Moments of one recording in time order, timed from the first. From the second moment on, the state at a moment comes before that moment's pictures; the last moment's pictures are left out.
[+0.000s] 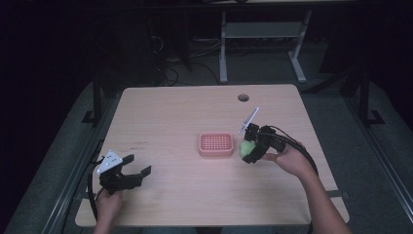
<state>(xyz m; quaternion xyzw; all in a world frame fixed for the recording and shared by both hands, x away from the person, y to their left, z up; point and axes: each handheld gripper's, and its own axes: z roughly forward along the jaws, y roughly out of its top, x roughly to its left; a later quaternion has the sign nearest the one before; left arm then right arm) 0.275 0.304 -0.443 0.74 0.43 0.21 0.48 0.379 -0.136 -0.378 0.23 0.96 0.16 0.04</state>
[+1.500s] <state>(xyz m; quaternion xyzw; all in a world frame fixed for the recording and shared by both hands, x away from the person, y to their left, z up) 0.277 0.306 -0.443 0.74 0.43 0.21 0.48 0.427 -0.072 -0.369 0.22 0.96 0.16 0.03</state>
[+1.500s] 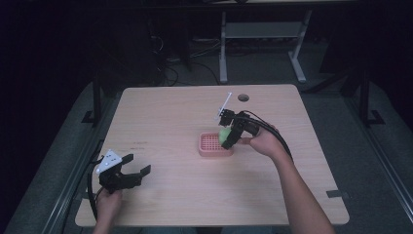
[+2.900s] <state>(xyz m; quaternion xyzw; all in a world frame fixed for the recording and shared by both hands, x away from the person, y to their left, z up) 0.275 0.307 -0.444 0.73 0.43 0.20 0.48 0.457 -0.032 -0.396 0.23 0.96 0.13 0.01</state>
